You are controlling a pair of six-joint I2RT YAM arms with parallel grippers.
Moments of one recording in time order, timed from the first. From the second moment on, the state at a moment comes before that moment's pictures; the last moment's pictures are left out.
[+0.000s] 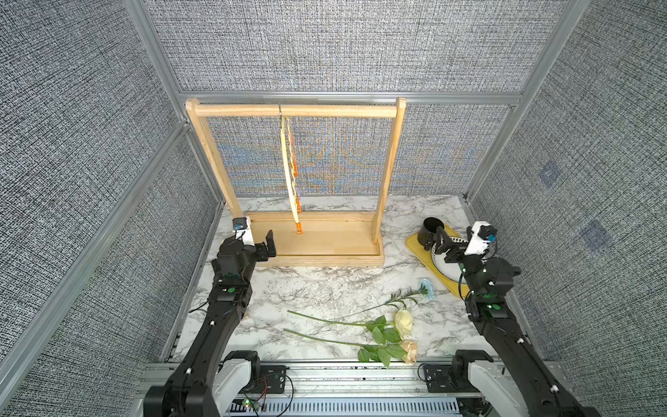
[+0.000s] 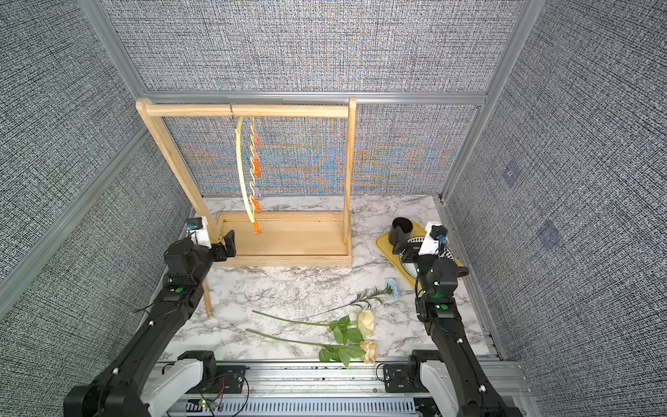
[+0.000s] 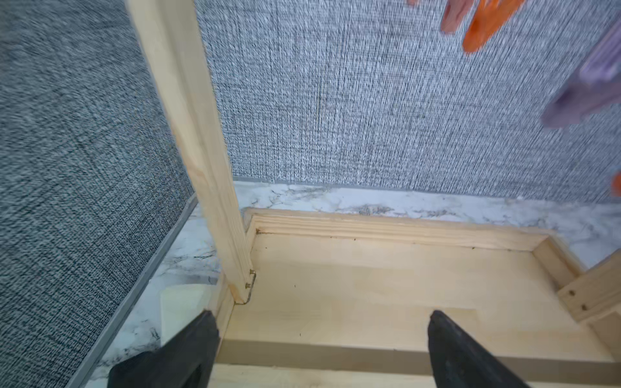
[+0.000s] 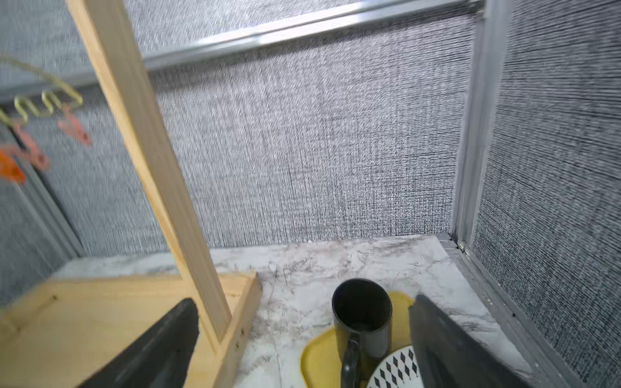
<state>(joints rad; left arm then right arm) -0.06 0.89 0.64 0.03 -0.06 -0.15 -0.02 0.79 0.50 0.34 -0.02 0.32</state>
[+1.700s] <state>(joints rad) -0.05 0.85 0.92 -0.69 -0.28 -0.64 0.72 1.71 0.99 -0.70 -0.02 -0.80</state>
